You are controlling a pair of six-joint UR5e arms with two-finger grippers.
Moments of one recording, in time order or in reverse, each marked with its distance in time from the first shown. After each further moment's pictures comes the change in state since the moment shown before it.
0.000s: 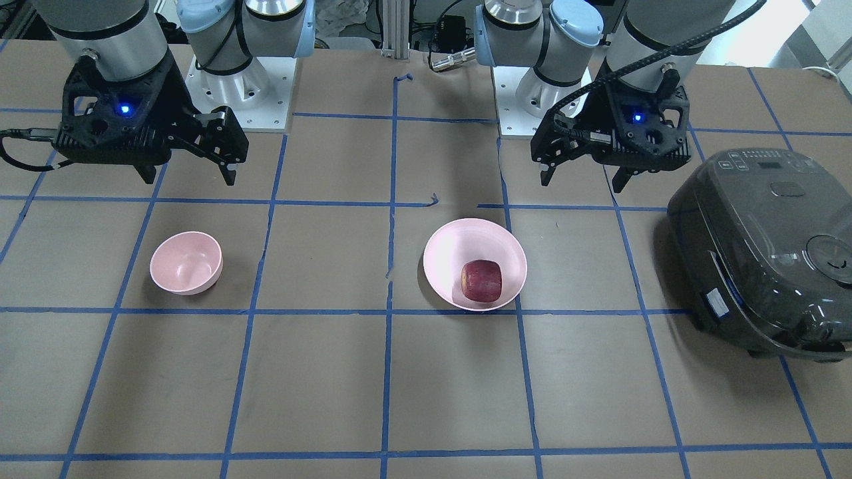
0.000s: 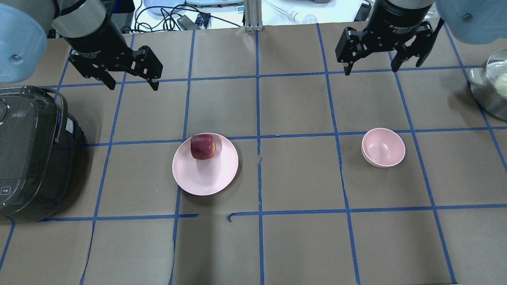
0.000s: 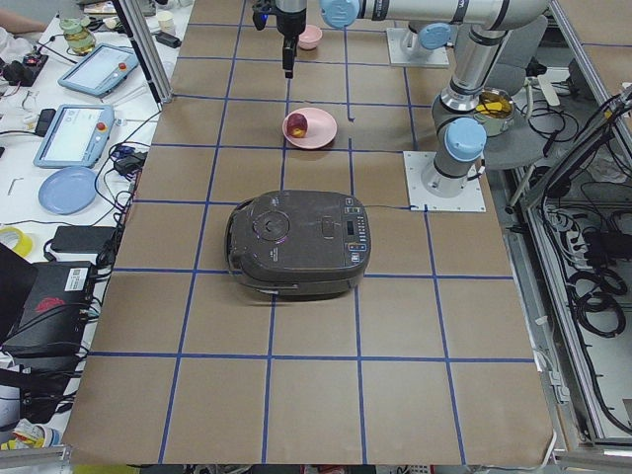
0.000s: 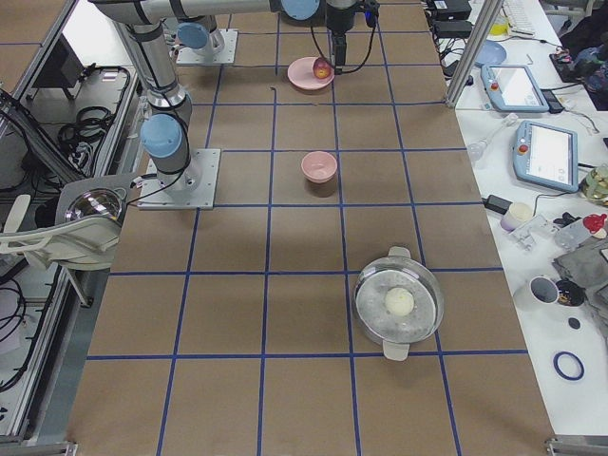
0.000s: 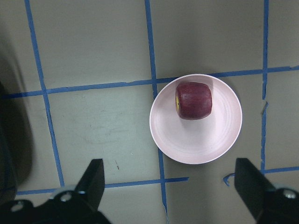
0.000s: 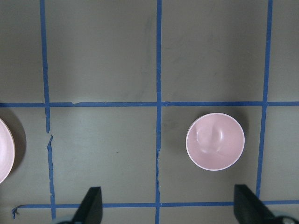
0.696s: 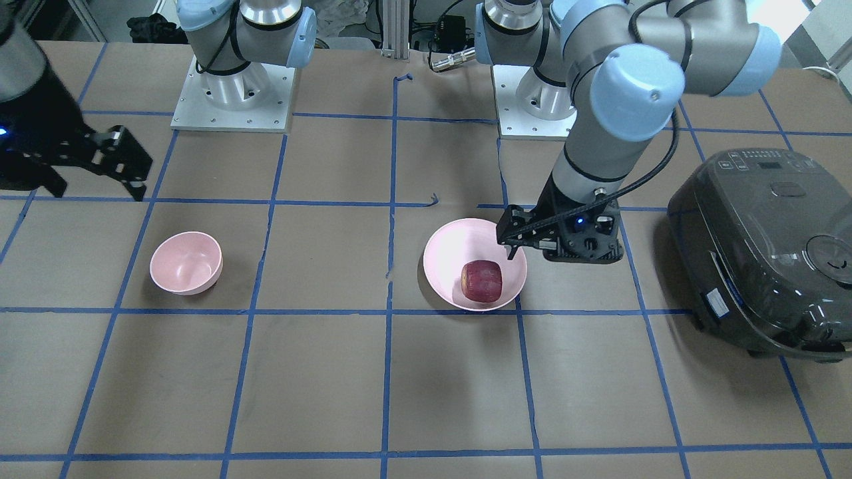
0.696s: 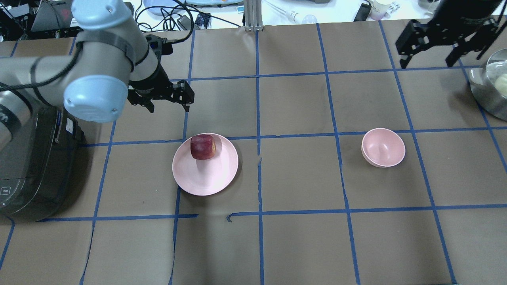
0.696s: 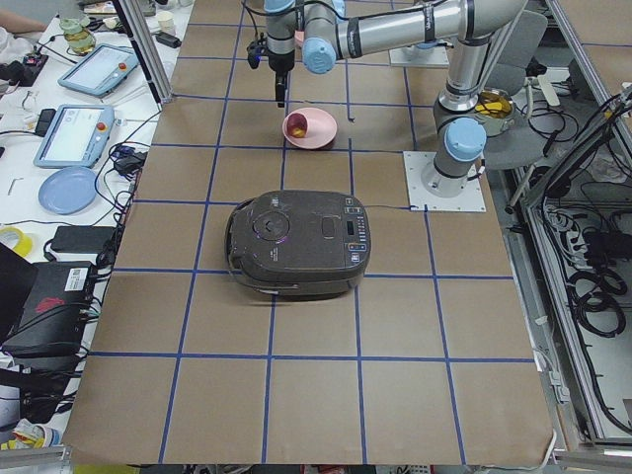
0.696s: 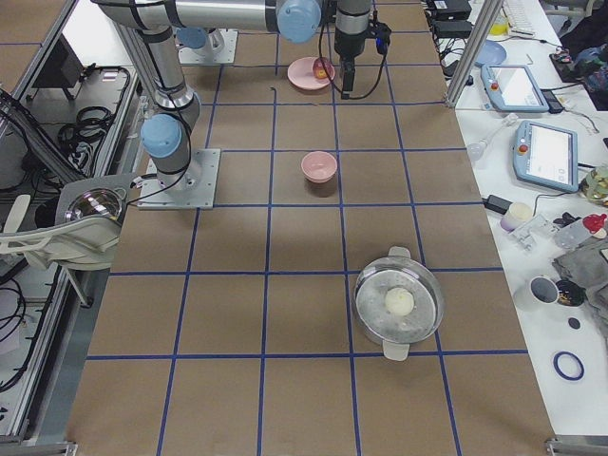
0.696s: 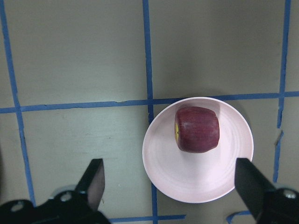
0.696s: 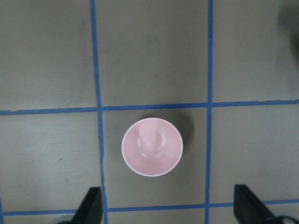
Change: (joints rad) left arm -0.056 -0.145 -0.264 0.427 -0.005 -0.100; right arm -0.286 0.010 0.020 0.003 0.007 -0.253
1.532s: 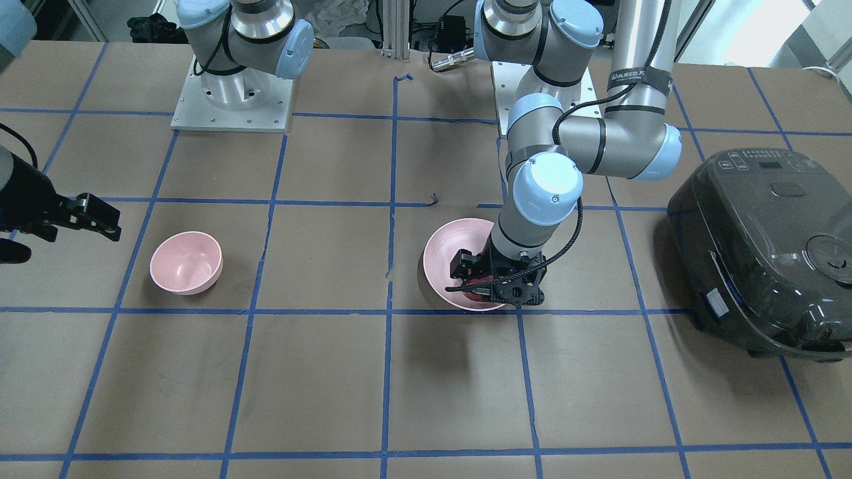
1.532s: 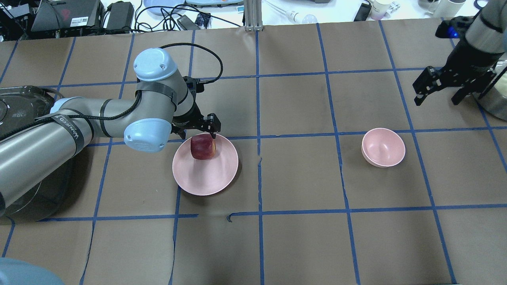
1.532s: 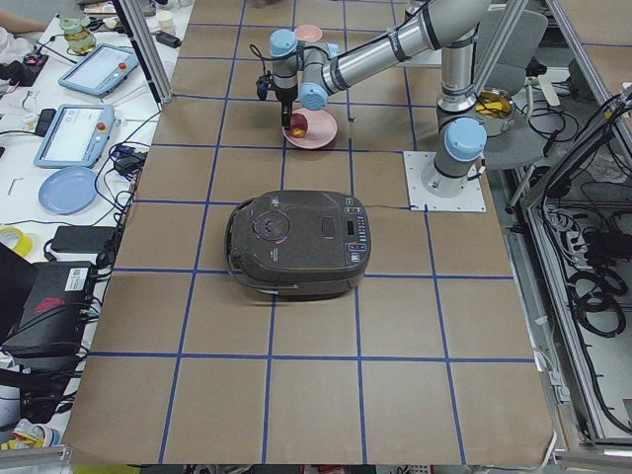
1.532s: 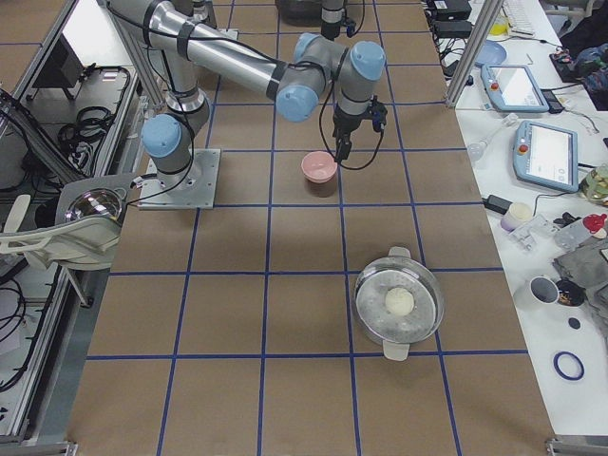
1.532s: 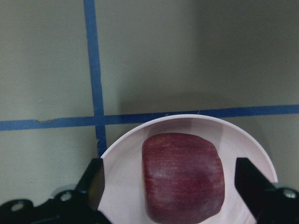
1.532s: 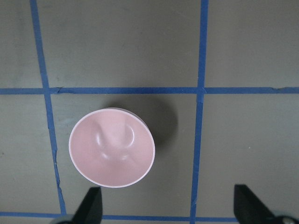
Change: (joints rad) left arm -0.058 -0.157 -0.107 0.186 -0.041 -0.030; right arm -0.102 0.119 0.214 -0.178 0.011 -0.129
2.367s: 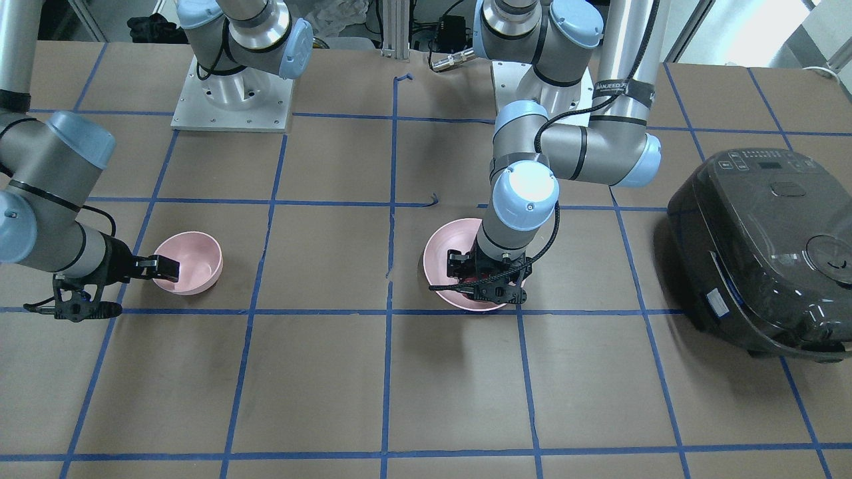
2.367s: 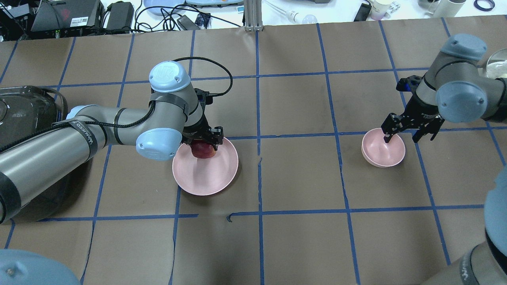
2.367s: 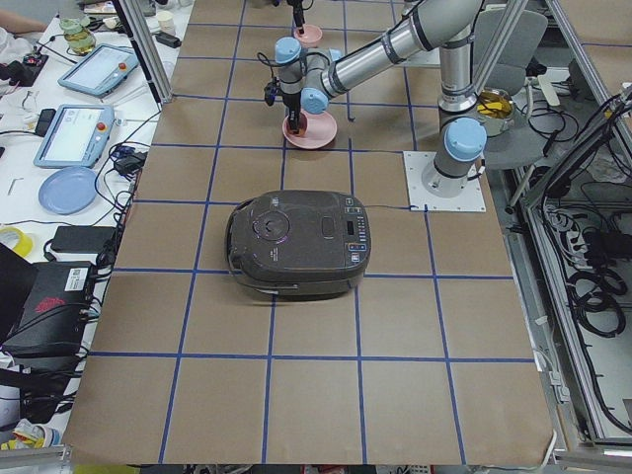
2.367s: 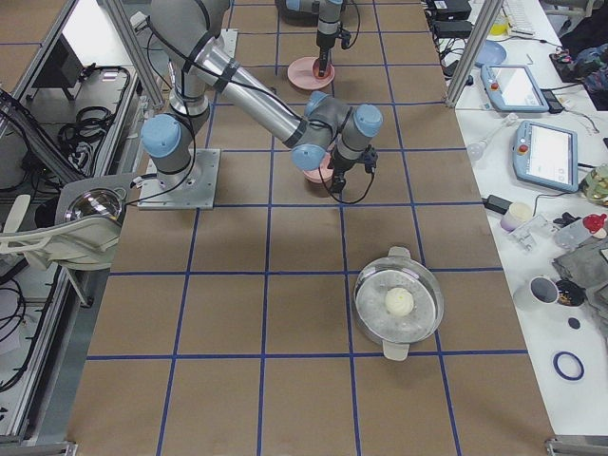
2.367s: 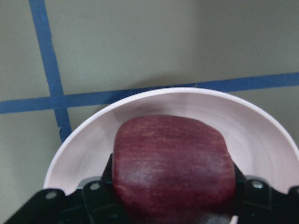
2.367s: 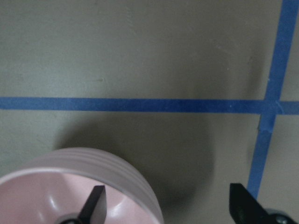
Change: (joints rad) left arm -0.029 -0.013 -0.008 0.016 0.018 0.001; right arm 0.009 0.174 0.201 -0.292 -0.002 0.007
